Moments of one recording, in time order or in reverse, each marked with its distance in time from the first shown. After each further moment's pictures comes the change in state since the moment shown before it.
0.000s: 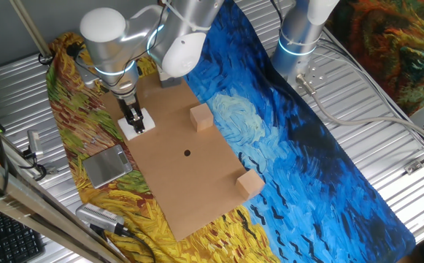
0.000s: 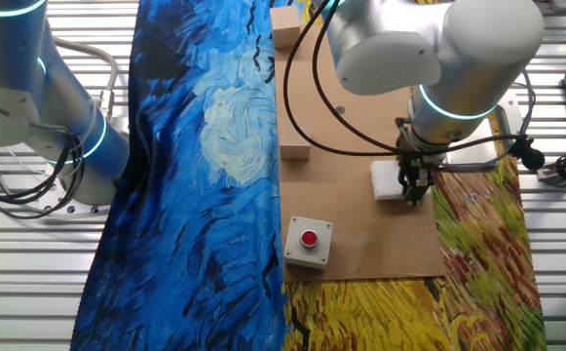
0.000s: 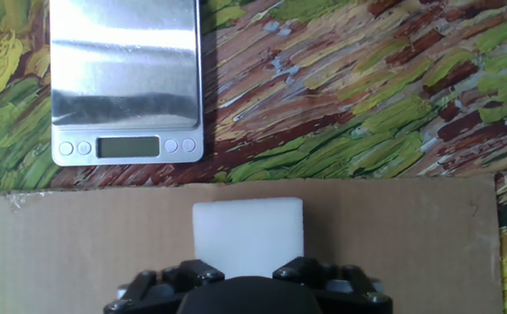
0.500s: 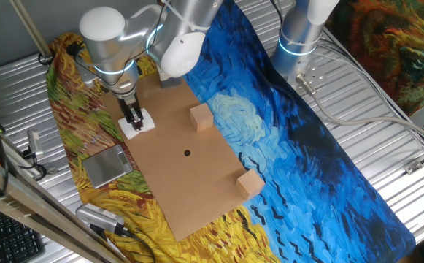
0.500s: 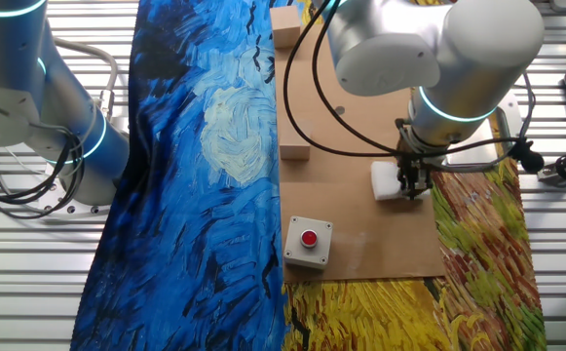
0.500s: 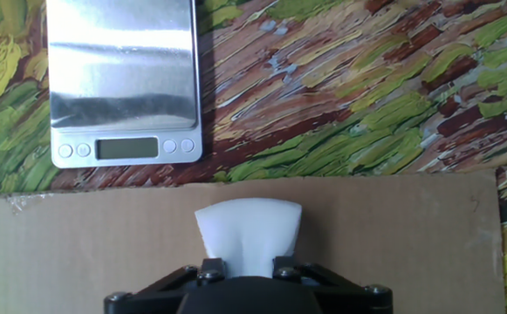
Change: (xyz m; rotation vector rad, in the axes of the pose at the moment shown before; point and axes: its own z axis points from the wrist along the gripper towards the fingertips) arm 0.000 0.000 0.000 -0.005 0.003 0.010
